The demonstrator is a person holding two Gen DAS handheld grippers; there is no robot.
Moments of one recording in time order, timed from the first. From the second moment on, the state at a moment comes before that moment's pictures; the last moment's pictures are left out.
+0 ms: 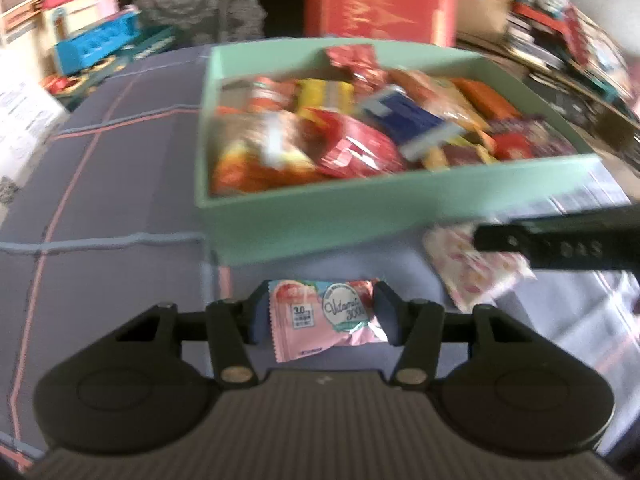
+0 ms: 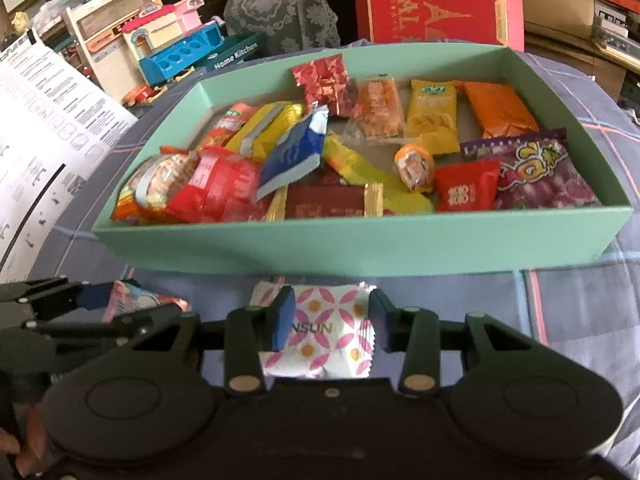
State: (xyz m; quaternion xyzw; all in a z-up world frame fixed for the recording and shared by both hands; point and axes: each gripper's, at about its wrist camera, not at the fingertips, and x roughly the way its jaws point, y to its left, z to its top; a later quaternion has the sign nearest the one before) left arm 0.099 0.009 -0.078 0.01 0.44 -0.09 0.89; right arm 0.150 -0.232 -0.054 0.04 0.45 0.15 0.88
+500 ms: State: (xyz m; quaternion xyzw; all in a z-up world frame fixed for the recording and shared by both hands) left arm 0.077 0.016 -0.076 0.01 0.46 -0.10 0.88; right arm 0.126 -0.250 -0.040 0.05 0.46 0.19 0.87
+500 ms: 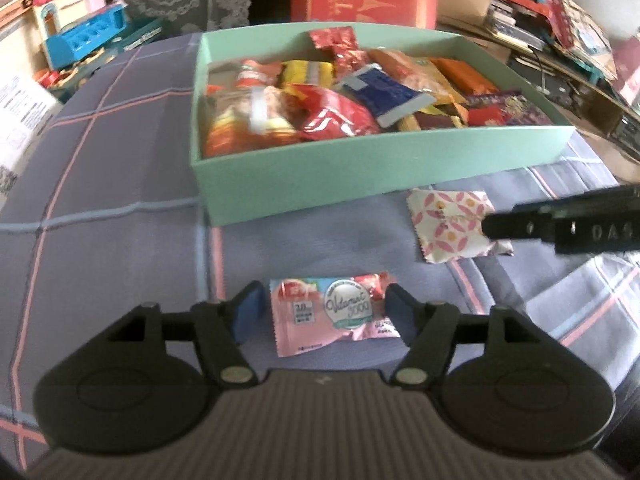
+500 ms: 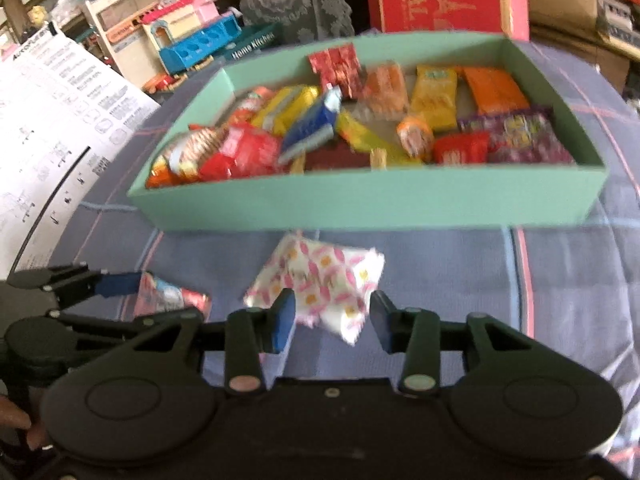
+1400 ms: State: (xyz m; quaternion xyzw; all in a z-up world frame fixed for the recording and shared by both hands) left arm 0.063 0.047 -0.074 -0.03 0.47 -0.06 0.88; right arm 0.129 -0.213 -0.049 0.00 0.47 0.24 0.85
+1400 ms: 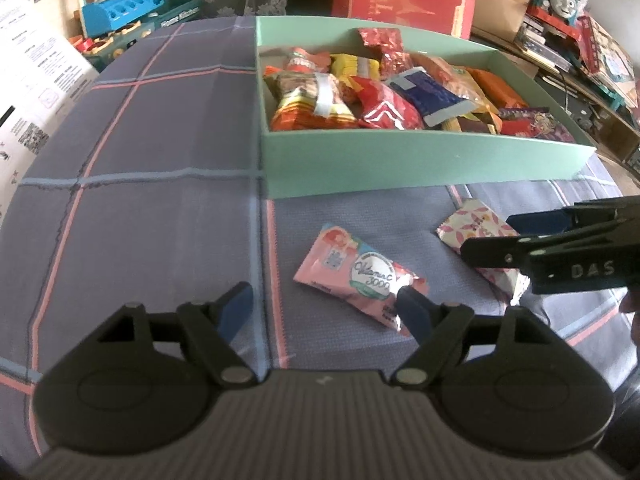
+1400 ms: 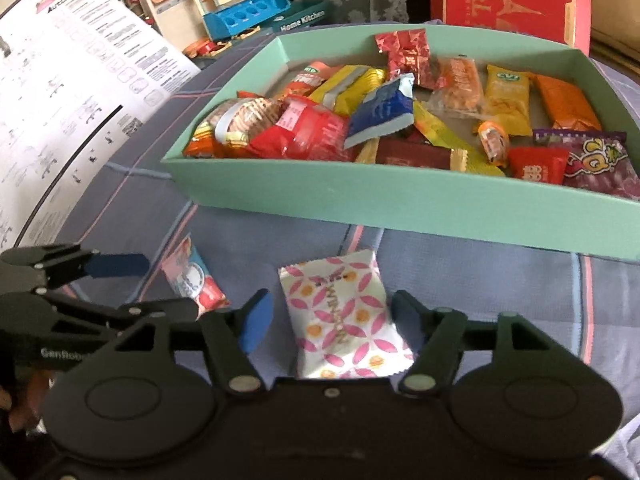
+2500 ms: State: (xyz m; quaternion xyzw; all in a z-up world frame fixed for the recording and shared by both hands) left arm 0.082 0.012 -0.043 -0.03 0.47 -0.03 0.88; right arm 0.107 -0.284 -0.031 0.11 0.43 0.17 0.88
